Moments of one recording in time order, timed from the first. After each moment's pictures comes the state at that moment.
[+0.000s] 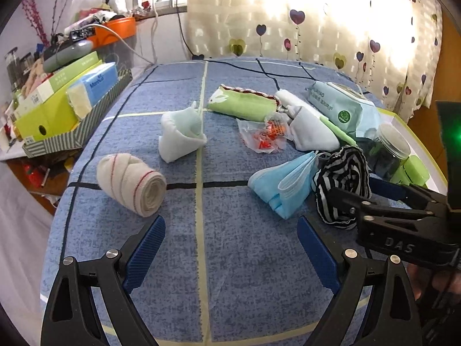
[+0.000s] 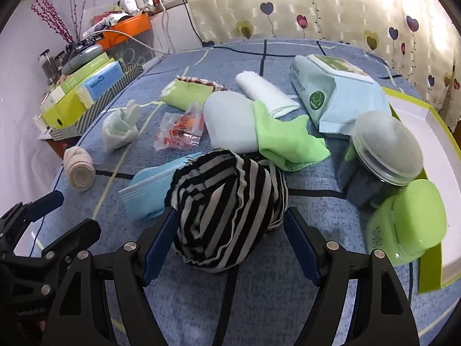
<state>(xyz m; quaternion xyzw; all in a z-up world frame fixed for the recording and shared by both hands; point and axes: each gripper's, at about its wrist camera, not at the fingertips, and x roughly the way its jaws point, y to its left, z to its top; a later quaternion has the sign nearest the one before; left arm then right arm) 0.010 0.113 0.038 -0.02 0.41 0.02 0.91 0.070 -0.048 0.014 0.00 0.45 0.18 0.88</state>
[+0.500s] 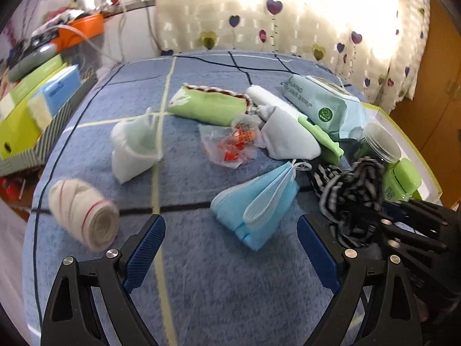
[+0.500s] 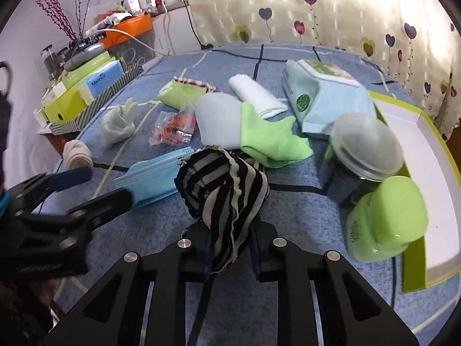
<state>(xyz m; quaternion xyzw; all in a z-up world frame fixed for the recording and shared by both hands) 0.051 0.090 0.030 -0.02 0.42 -0.04 0.90 0.053 -0.068 0.028 -0.01 0.42 0.19 0.89</state>
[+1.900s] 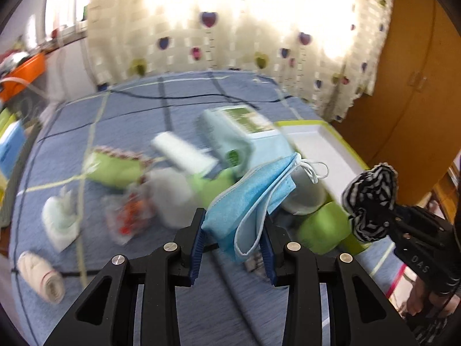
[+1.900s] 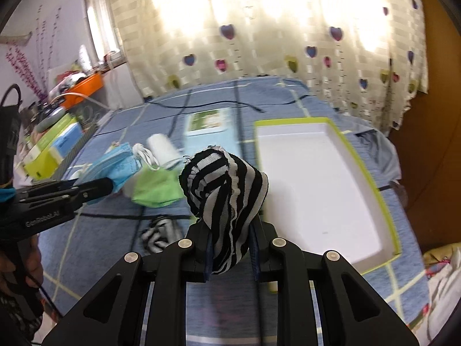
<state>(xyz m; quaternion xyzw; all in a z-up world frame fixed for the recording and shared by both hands) 0.091 -0.011 0.094 -0.02 0.41 -0.15 0.90 0.053 -0.206 0.084 0.05 0.37 0.08 0.92</state>
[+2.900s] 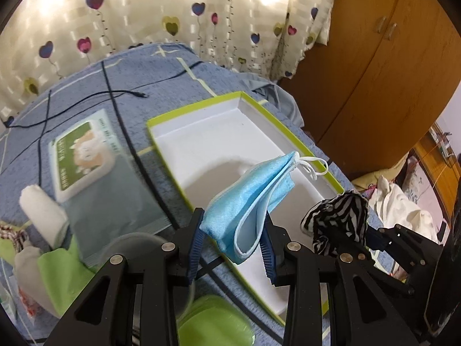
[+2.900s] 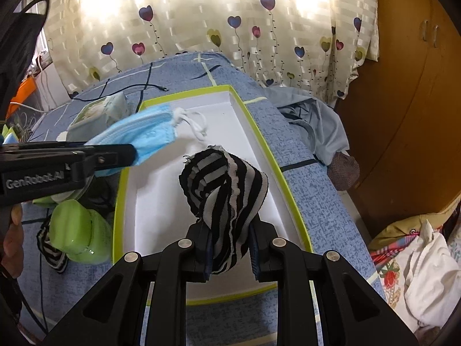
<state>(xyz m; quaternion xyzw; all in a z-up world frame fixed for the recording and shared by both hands) 0.172 -0.185 0.066 0.06 0.48 -0.27 0.84 0.082 -0.295 0.038 0.05 0.43 -0.04 0.90</state>
